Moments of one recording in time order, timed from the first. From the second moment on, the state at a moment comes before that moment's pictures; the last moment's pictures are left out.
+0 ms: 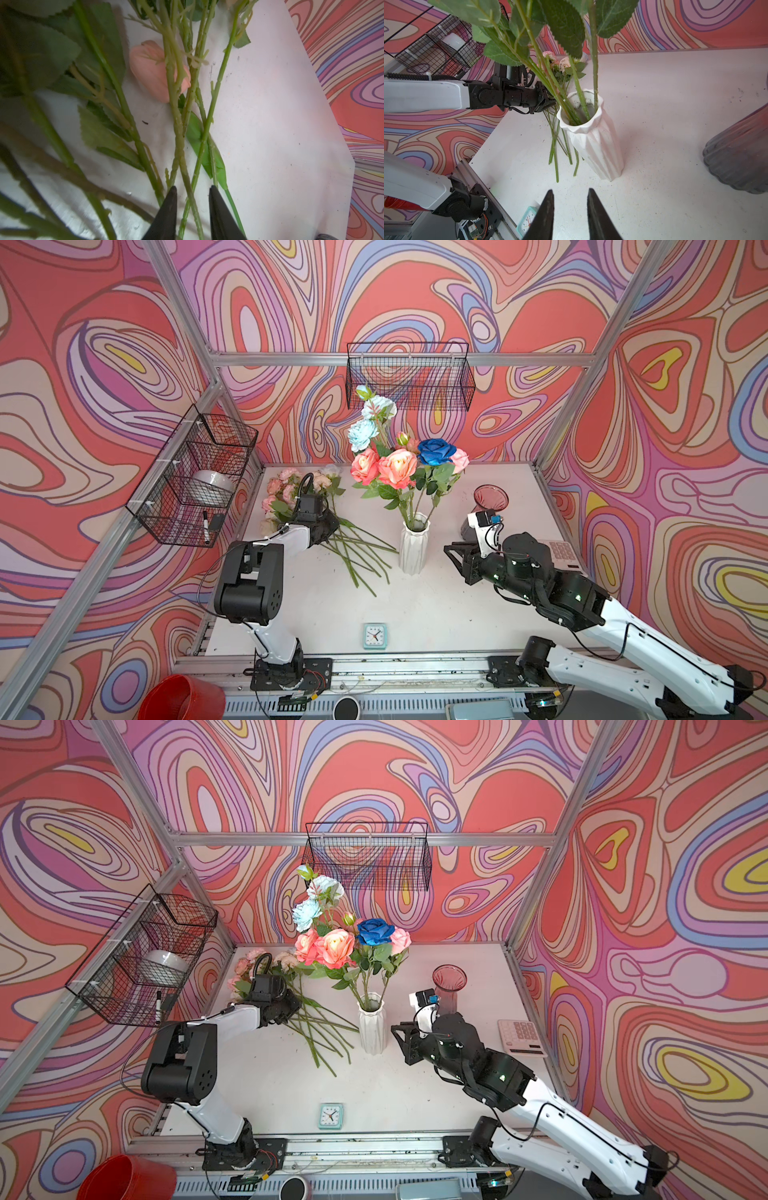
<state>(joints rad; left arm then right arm) -0.09 1.74 0.96 -0.08 0.11 -0.85 0.87 0.81 0.93 -0.53 0.11 0.49</state>
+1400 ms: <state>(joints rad) -0.09 1.28 1.05 -0.13 0.19 -0.84 0.87 0.79 0.94 -0.55 0.10 0.48</state>
